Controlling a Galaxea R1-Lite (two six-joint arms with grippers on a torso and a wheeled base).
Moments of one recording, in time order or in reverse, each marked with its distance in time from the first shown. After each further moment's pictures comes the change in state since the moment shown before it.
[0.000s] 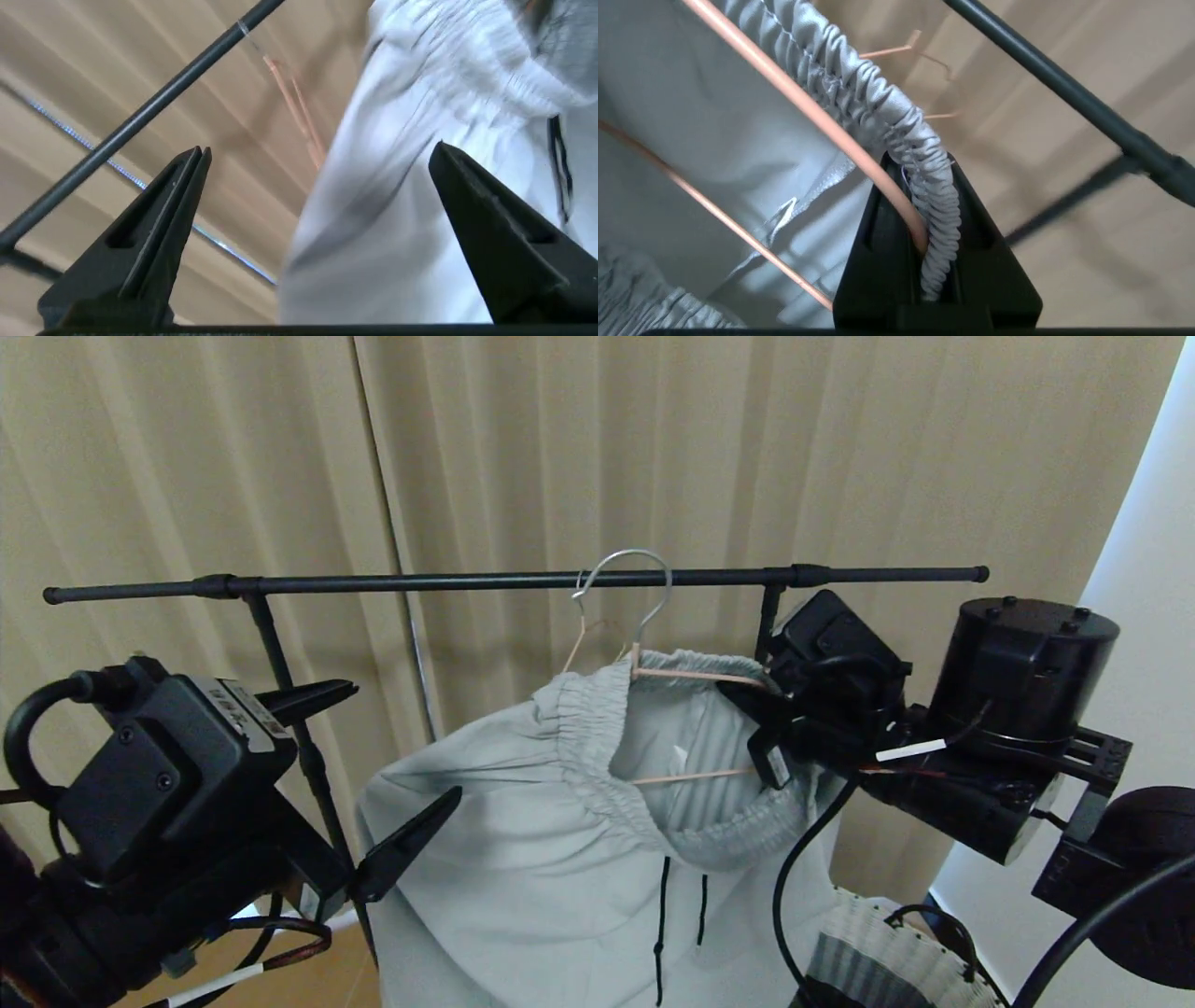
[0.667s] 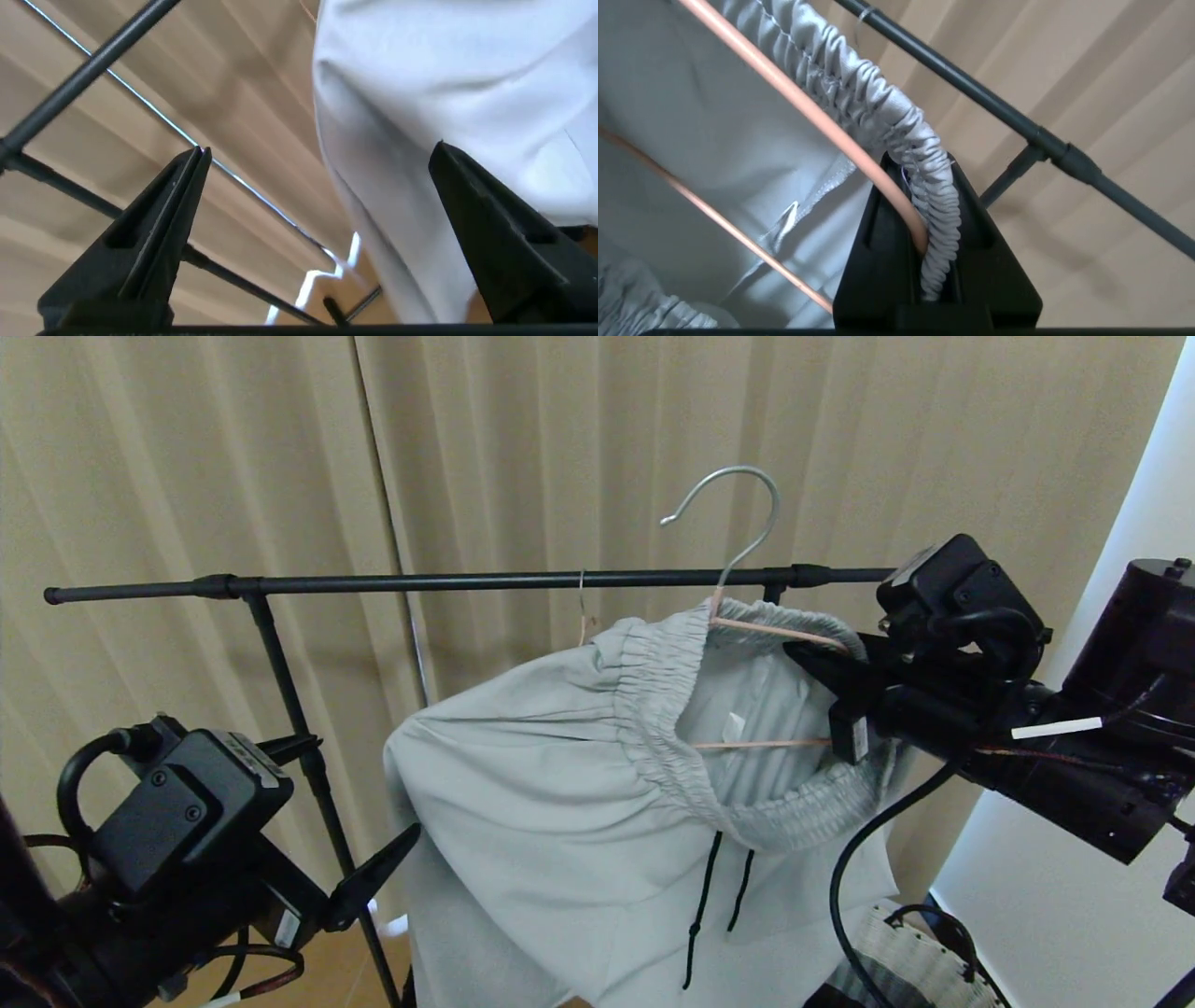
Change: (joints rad) left arm 0.110 0.014 0.100 0.000 0.004 -0.037; right arm -0.047 -0.150 0.055 0.002 0.016 0.002
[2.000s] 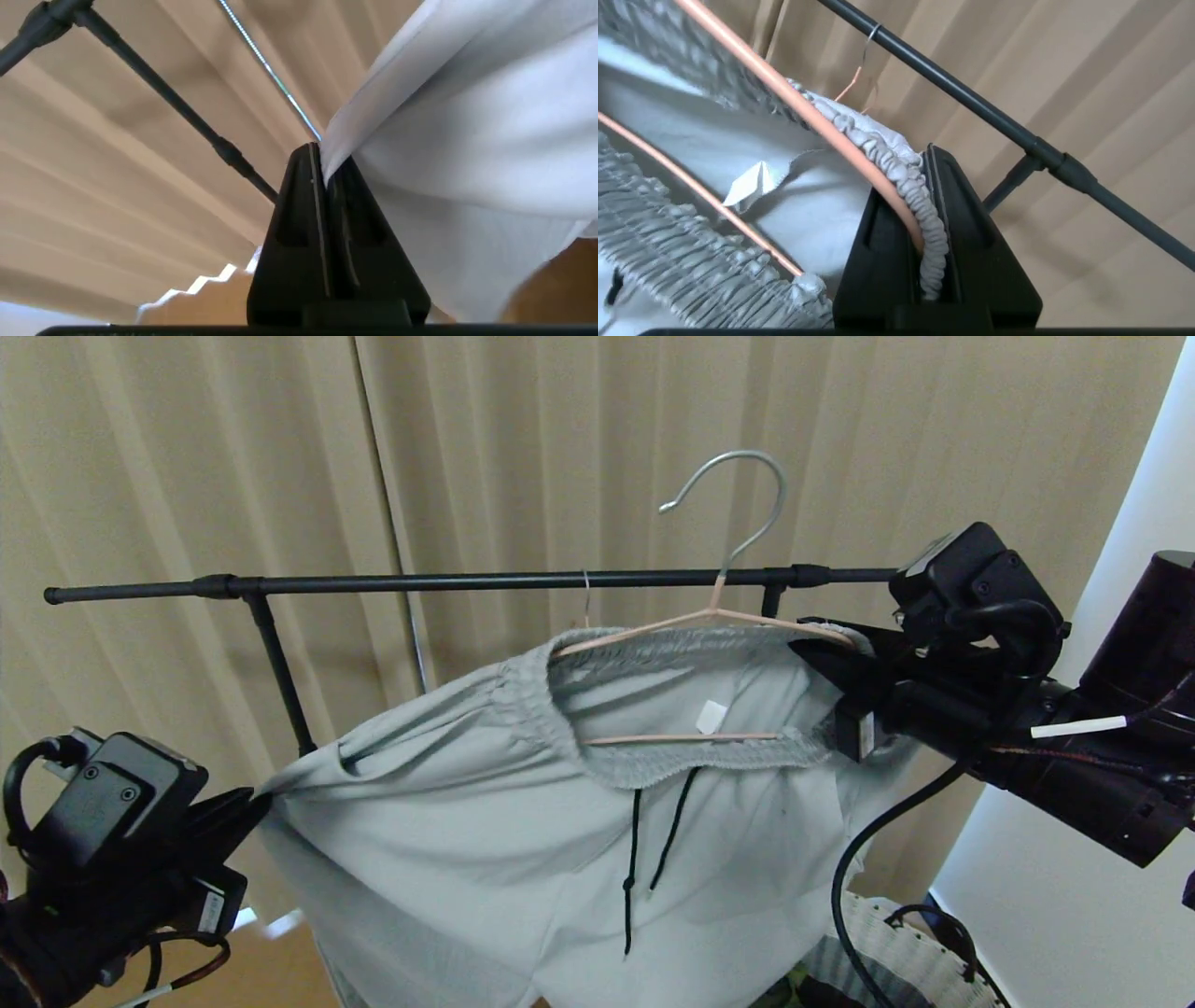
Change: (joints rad) left arm 0.298 -0.020 0.078 0.000 -0.005 -0.021; right arm 0.002 -0.017 -0.002 0.000 -0.012 0.001
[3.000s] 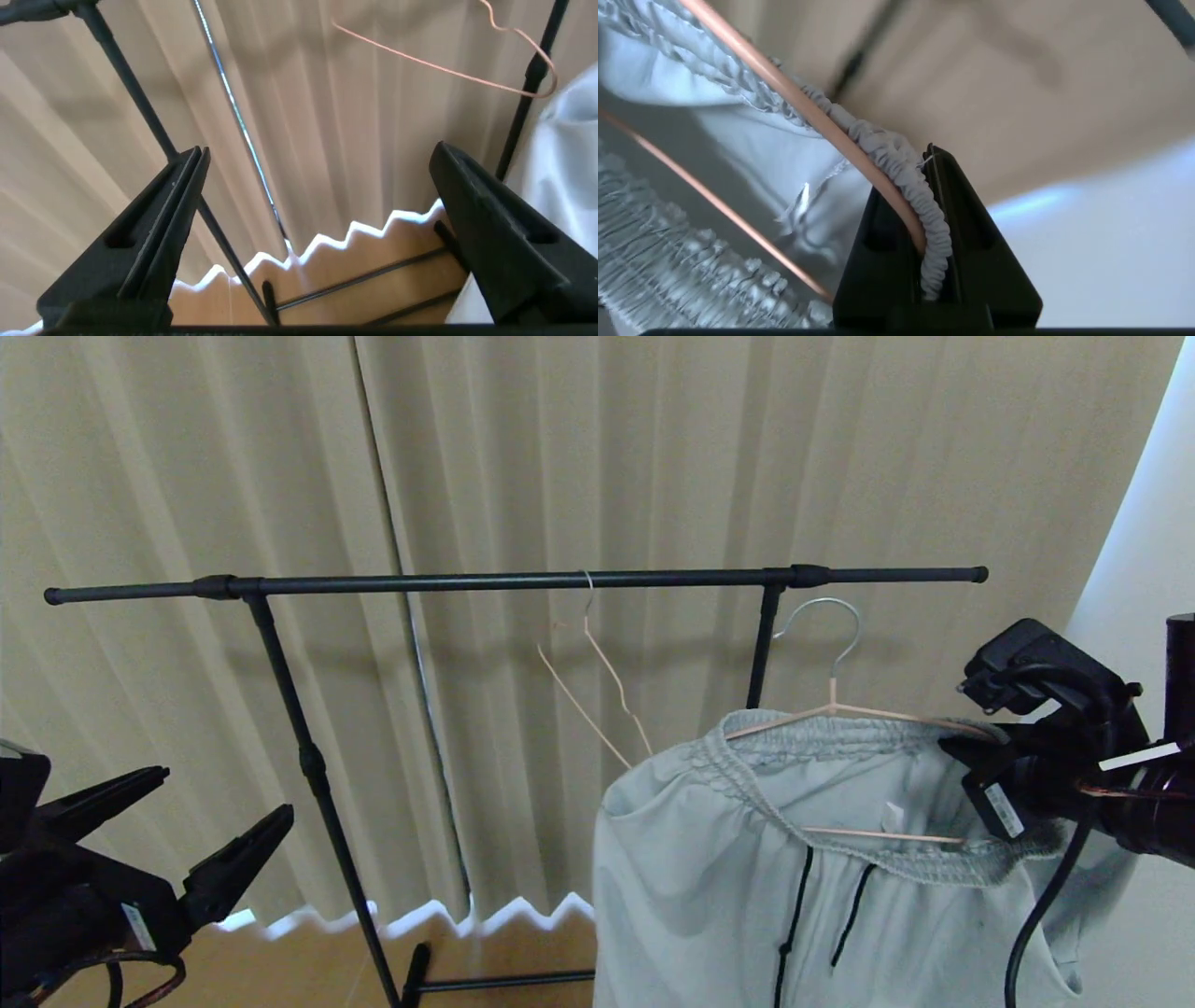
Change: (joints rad) left arm 0.001 -0.175 0.031 0.016 -0.092 -0.297; right arm -0.219 -0.164 0.014 0.610 -0.219 0.025
